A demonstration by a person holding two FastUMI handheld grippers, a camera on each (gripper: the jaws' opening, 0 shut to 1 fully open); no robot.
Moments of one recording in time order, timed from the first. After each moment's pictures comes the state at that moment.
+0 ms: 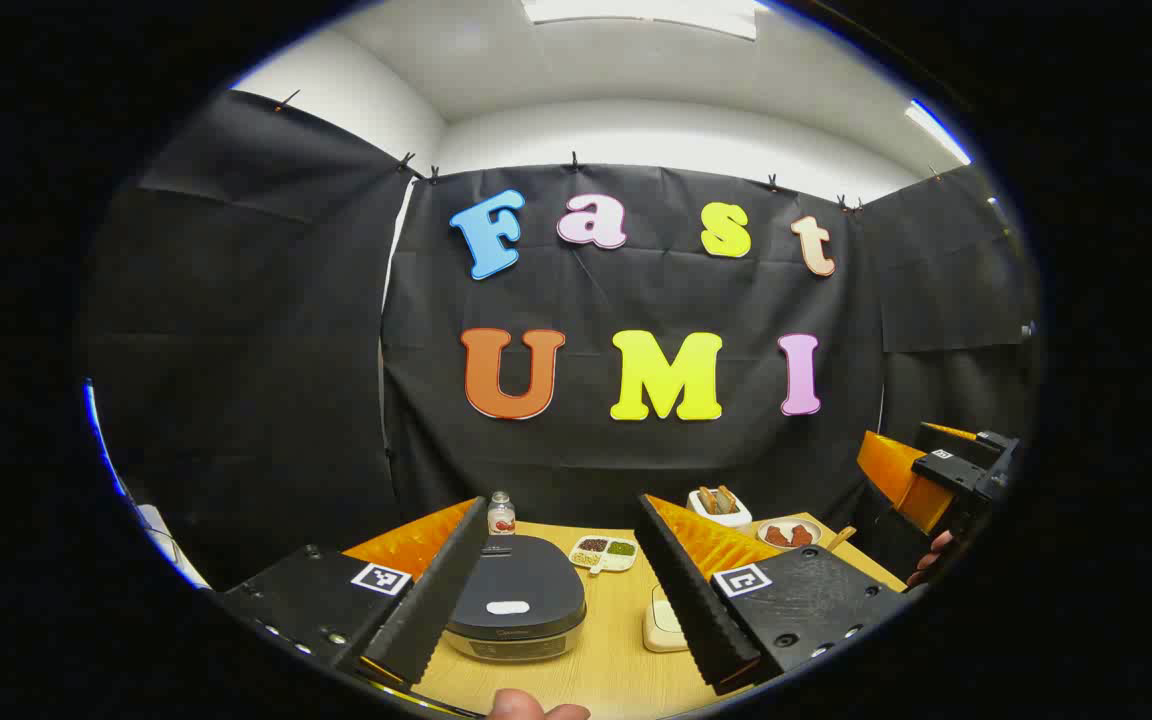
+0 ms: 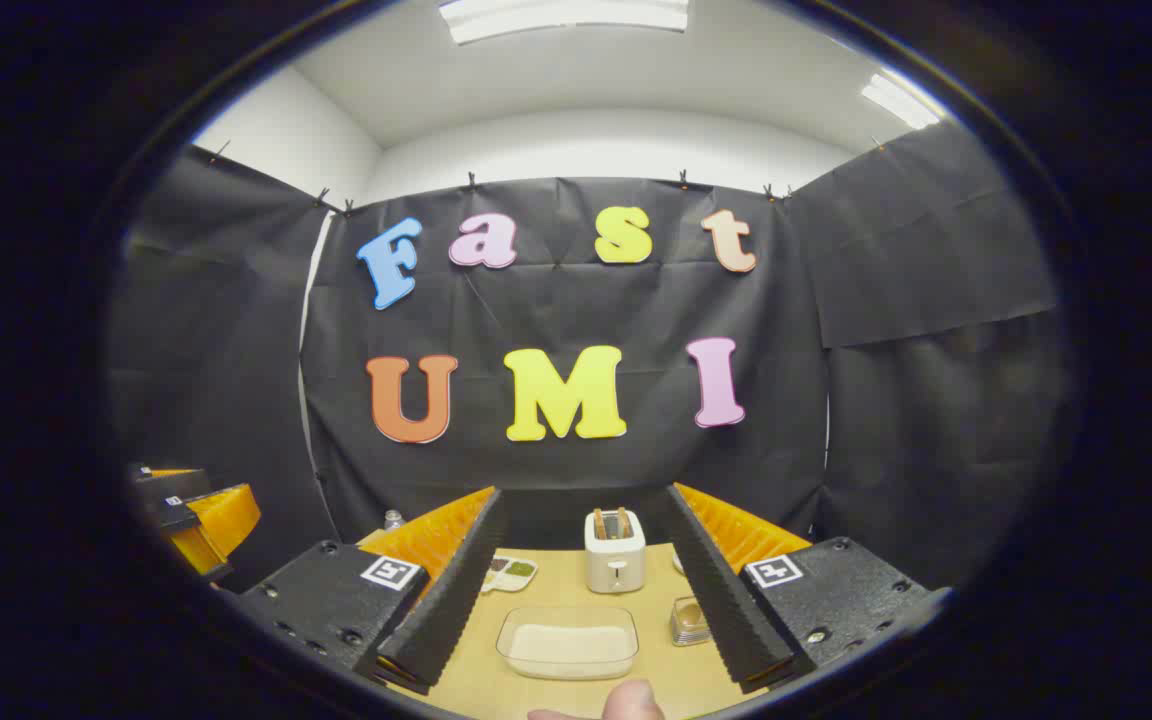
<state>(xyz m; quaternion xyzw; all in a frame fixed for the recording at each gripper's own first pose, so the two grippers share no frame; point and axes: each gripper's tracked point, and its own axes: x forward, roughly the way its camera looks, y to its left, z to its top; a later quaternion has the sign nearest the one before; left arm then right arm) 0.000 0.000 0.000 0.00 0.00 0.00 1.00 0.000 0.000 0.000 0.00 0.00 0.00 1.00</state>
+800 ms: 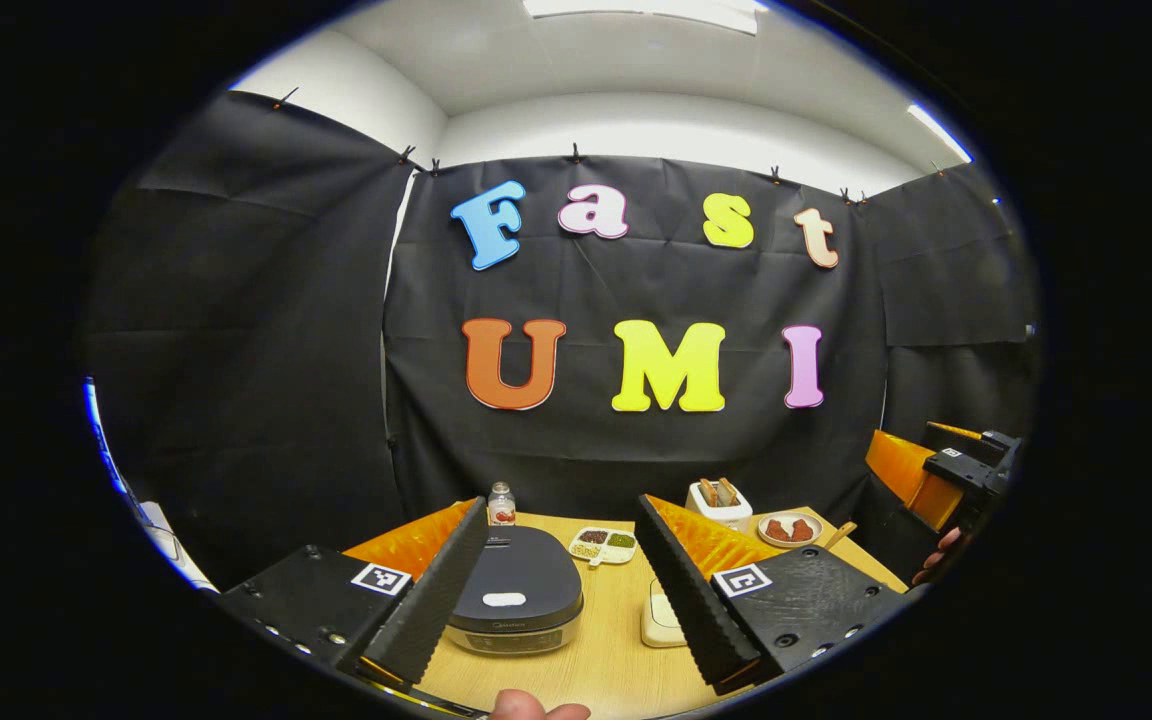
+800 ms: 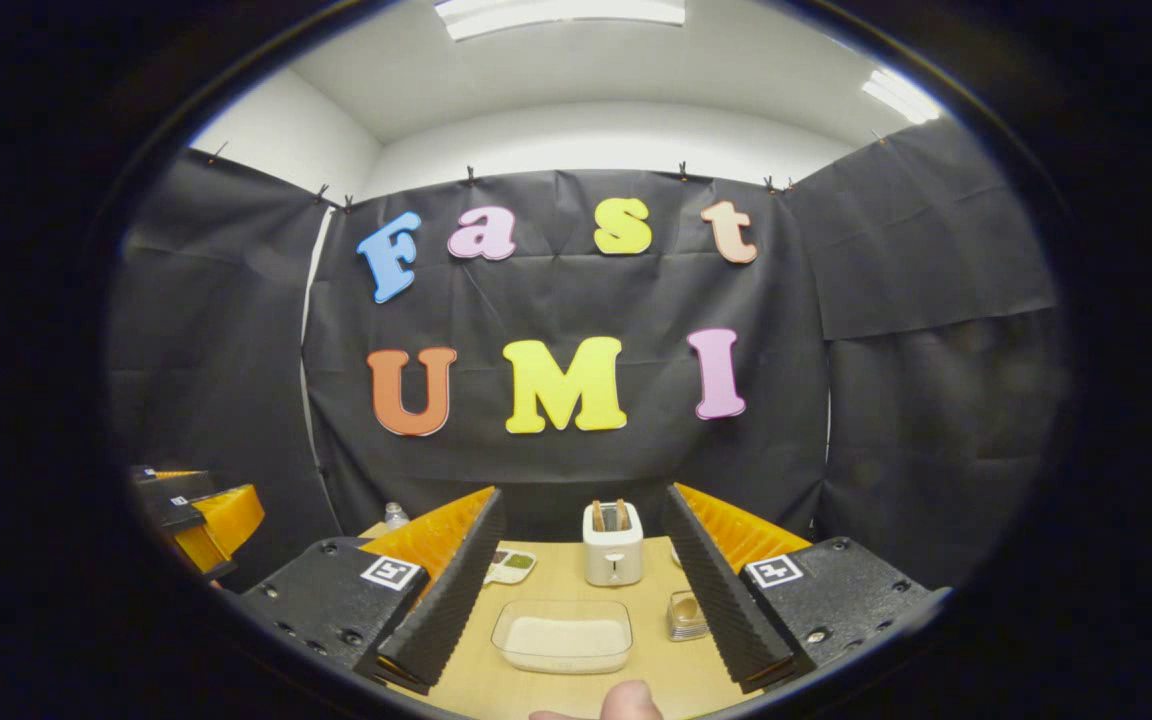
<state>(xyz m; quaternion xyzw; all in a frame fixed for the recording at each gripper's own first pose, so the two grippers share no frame) -0.001 -0.005 -0.009 0.00 0.02 0.00 1.00 0.000 -0.010 -0.006 0.00 0.01 0.01 1.00</state>
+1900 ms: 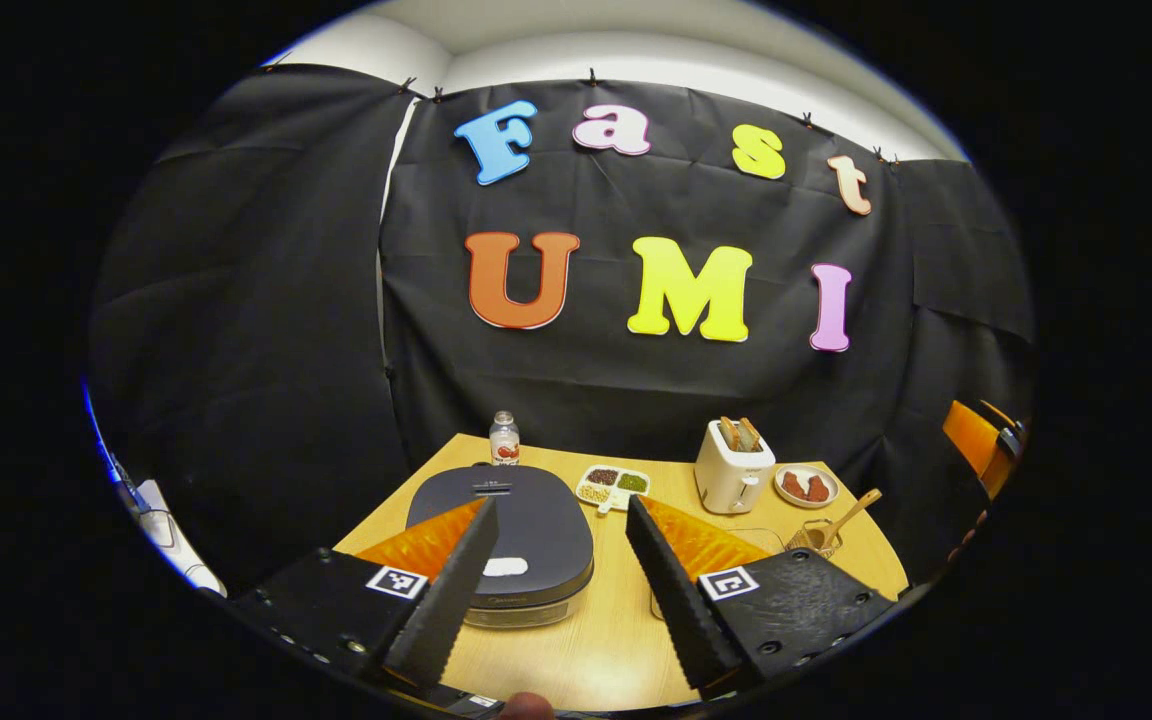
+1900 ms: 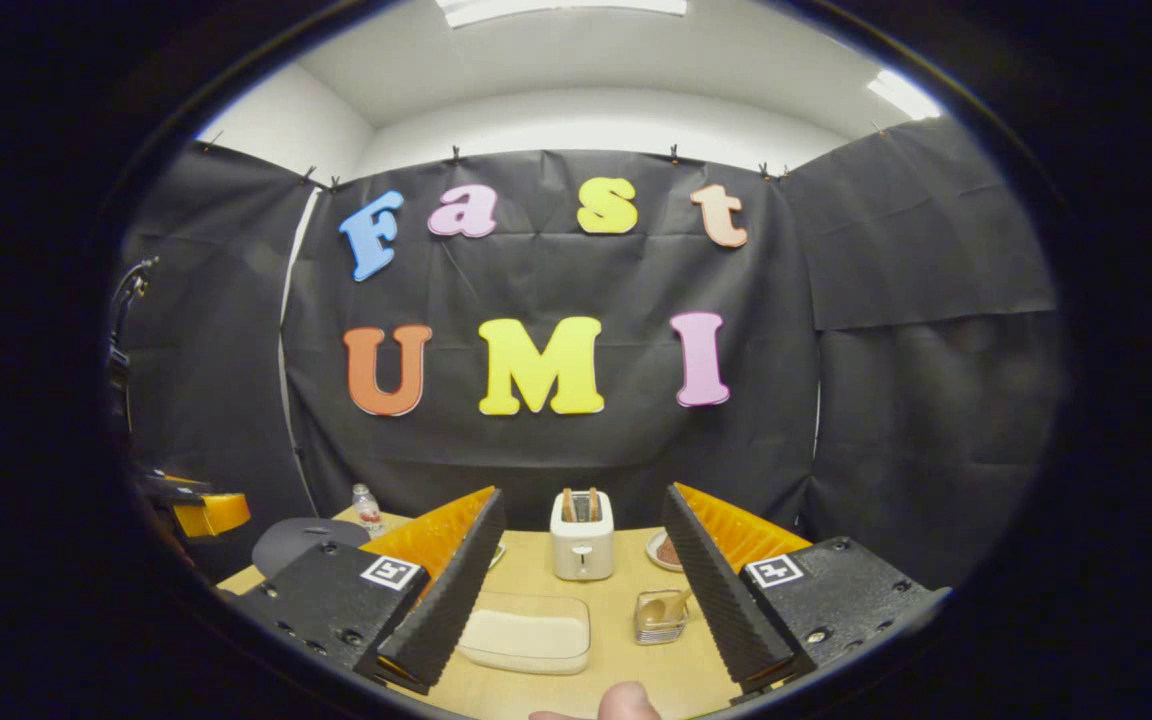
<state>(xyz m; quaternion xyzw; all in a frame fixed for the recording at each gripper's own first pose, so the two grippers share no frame) 0.057 0.009 -0.085 -0.02 0.17 0.01 0.99 0.039 -0.068 -0.034 -0.01 0.04 -0.02 1.00</state>
